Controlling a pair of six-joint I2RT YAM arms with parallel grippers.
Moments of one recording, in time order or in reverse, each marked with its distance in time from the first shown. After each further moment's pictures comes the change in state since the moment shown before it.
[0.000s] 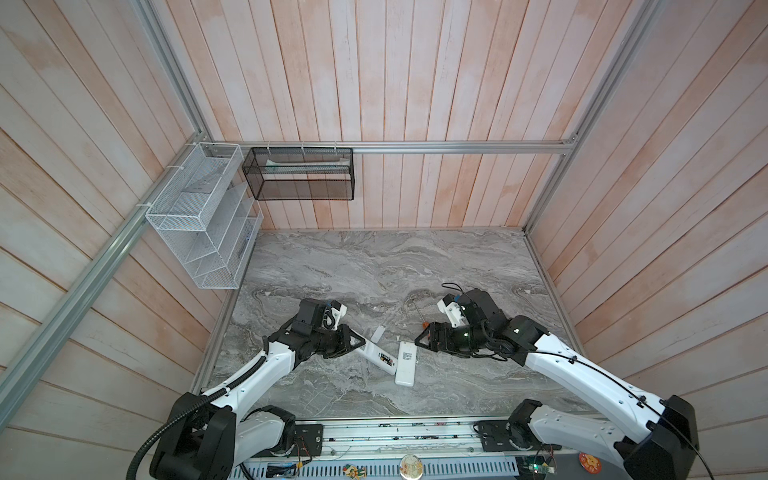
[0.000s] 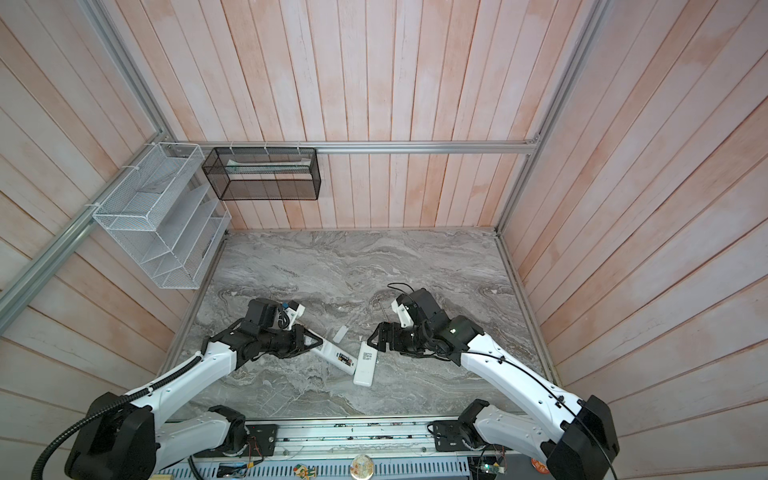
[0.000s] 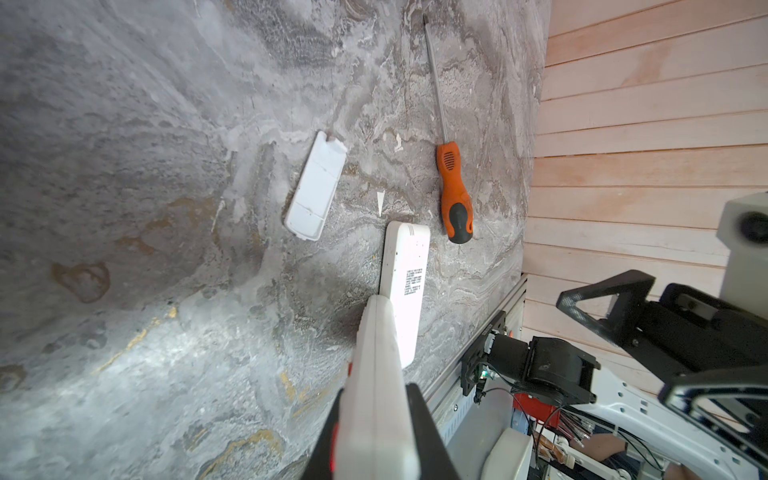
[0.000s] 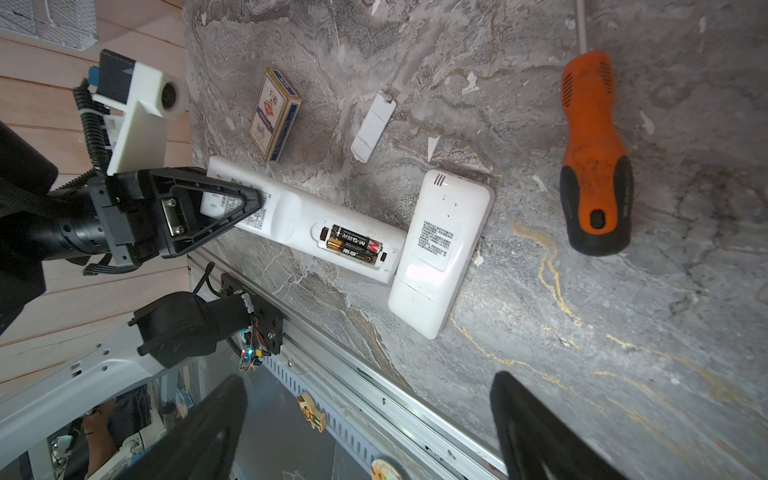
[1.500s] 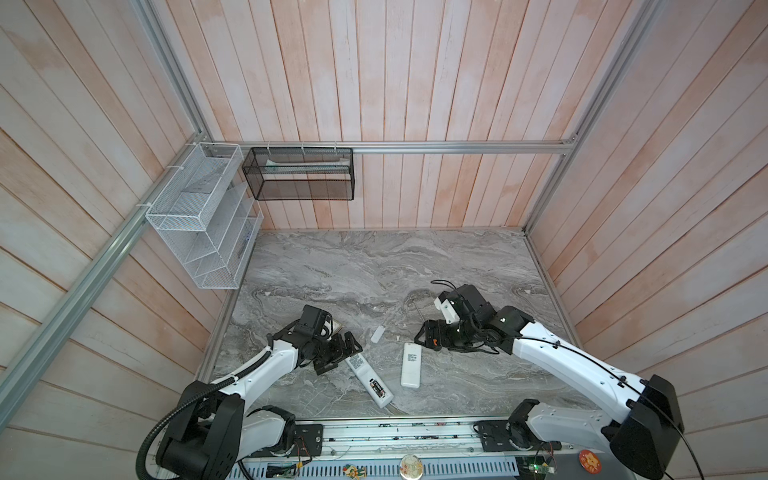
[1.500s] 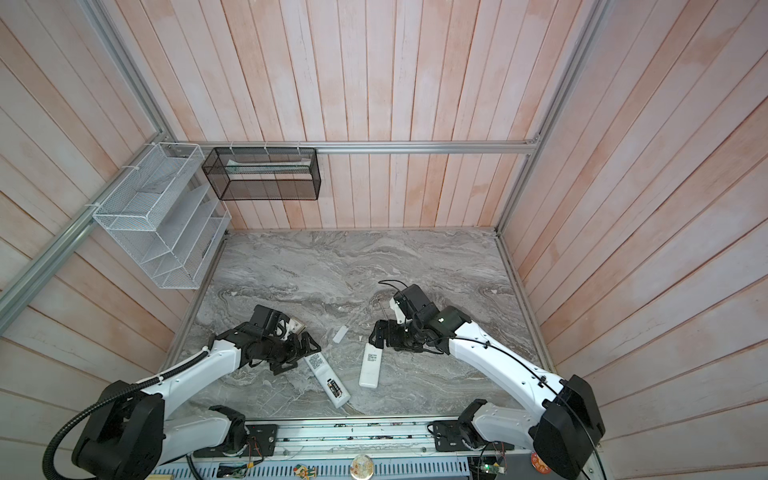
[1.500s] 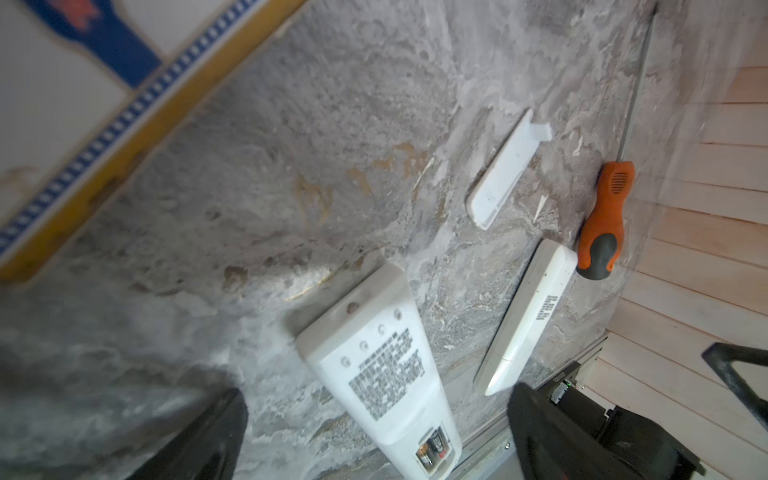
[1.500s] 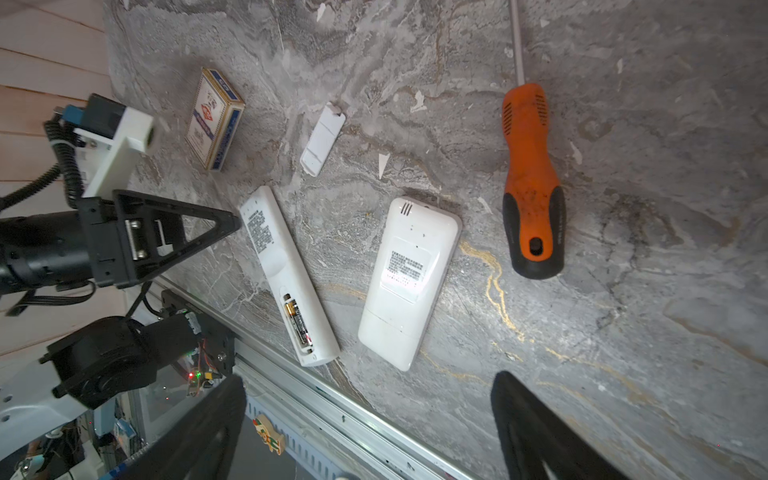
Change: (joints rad) left arm 0.015 0.028 -0.019 -0.176 -0.185 -0.064; right arm 0.002 0.139 0.081 -0.079 0.113 -0.090
